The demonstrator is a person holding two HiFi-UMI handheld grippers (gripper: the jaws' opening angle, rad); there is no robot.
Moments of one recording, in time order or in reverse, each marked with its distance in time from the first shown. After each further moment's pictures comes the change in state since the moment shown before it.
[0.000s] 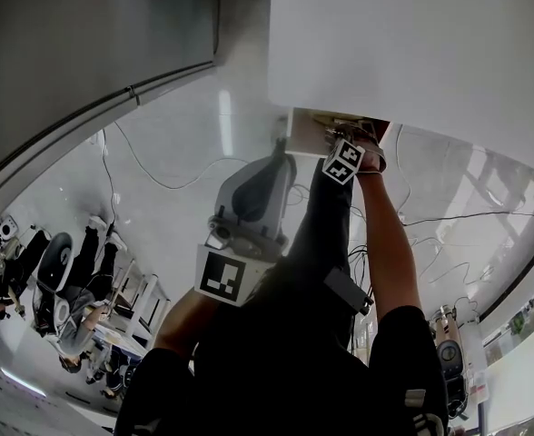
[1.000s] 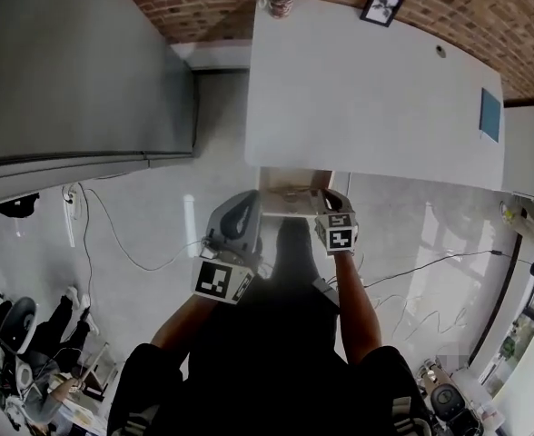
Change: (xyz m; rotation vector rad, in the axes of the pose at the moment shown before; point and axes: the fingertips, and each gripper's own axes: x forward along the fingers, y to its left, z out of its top) left arm -0.046 -0.024 0.069 0.076 -0.195 -0.077; right arm -0.258 -0.080 0.025 0.827 -0.480 -0.336
